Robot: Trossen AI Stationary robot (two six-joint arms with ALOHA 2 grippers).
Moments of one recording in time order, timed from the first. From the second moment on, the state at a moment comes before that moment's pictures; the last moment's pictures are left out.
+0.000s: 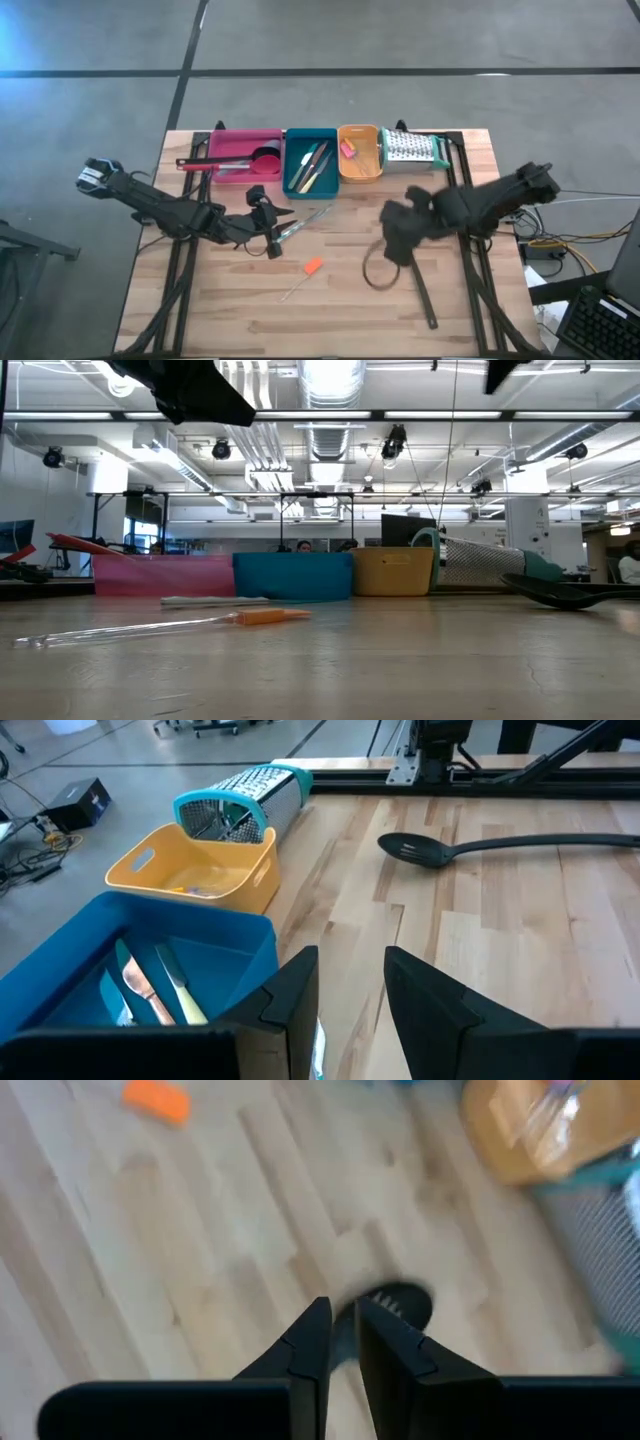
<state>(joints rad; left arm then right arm) -0.34 1.14 0.76 -0.08 -0.66 -0.20 0.36 1.51 1.57 -1.41 0.30 0.76</state>
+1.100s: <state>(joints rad) -0.34 1.14 0.74 -0.09 -0.66 -0.24 0.53 1.51 0.90 -1.10 0.19 1.35</state>
